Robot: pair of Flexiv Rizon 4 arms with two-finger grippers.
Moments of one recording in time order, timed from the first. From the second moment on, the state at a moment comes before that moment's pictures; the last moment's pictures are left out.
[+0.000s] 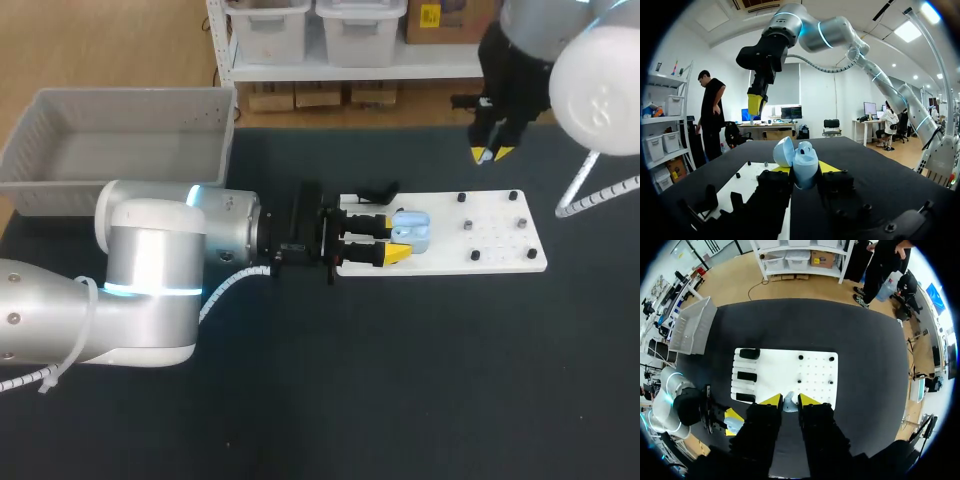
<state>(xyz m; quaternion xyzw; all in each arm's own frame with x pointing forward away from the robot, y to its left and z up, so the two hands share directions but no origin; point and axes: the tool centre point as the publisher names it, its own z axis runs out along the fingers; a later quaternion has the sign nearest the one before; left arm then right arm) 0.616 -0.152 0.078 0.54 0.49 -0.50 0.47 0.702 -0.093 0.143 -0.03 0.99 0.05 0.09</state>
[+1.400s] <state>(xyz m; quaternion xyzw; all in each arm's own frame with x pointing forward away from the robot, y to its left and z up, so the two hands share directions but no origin) 0.616 -0.152 0.078 0.54 0.49 -0.50 0.47 0.597 -0.024 0.191 -0.15 0.98 0.07 0.11</state>
